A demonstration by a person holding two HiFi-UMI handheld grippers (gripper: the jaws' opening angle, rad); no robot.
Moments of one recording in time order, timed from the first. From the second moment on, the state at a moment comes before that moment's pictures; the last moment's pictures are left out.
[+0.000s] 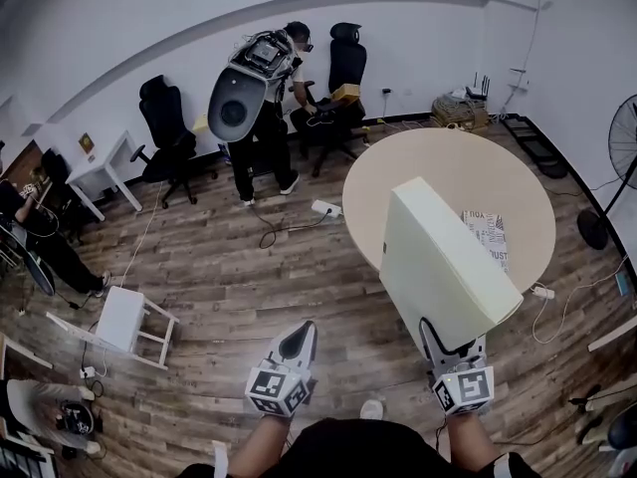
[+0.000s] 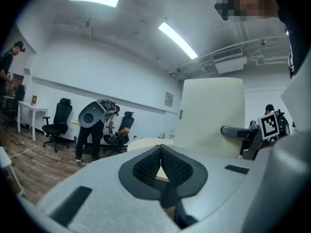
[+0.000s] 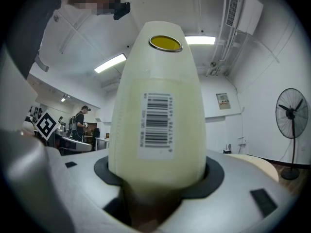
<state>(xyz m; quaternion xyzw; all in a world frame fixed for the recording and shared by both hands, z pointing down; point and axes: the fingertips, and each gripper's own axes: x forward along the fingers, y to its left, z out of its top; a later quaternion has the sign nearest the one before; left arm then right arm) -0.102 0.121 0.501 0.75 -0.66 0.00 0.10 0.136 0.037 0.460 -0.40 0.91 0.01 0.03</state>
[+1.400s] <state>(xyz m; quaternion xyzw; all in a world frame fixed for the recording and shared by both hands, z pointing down) -0.265 -0.170 0.505 0.79 -0.61 0.00 0.11 0.006 -0.216 0.460 -0.46 0.89 -0.02 0.00</state>
